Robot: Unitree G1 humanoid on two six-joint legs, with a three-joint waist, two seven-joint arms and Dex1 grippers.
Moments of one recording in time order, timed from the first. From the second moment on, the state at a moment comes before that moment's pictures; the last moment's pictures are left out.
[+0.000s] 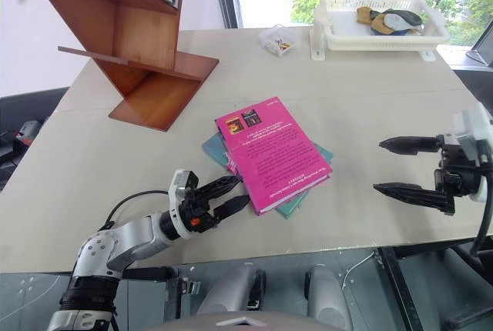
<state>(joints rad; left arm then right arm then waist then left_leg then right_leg) -0.06 0.45 0.07 0.04 -1.89 1.19 -0.18 -0.02 -1.07 -0.49 -0.33 0.82 0.63 1.32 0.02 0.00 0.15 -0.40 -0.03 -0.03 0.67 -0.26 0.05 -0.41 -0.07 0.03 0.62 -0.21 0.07</state>
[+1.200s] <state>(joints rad) 0.01 0.37 0.07 -0.07 -1.89 1.15 -0.09 -0.03 -1.08 -0.52 -0.33 0.80 0.63 1.30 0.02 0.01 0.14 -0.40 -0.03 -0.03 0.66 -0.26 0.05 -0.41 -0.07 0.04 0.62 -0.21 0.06</state>
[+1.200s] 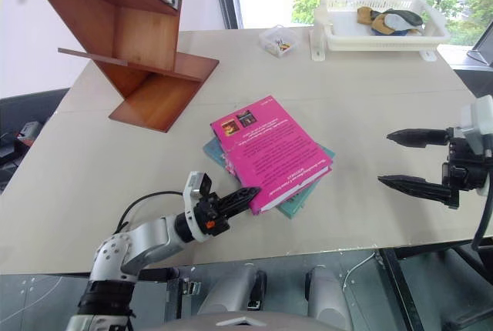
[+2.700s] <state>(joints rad) -1.03 1.00 -0.21 0.28 0.22 -0.37 -0.93 -0.33 -0.86 -0.46 0.16 1.02 0.68 1.39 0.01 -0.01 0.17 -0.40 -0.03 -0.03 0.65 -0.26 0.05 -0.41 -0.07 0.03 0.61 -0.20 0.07</state>
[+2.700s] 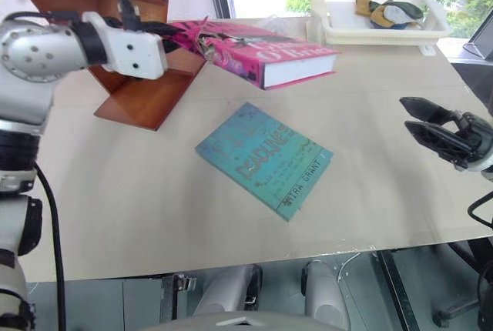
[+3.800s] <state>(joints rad) -1.24 1.27 -0.29 1.12 0.62 -0.81 -0.61 -0.38 -0.86 -0.46 0.23 0.96 0.68 1.43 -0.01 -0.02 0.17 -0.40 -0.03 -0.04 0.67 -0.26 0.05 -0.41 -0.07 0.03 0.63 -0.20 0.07</state>
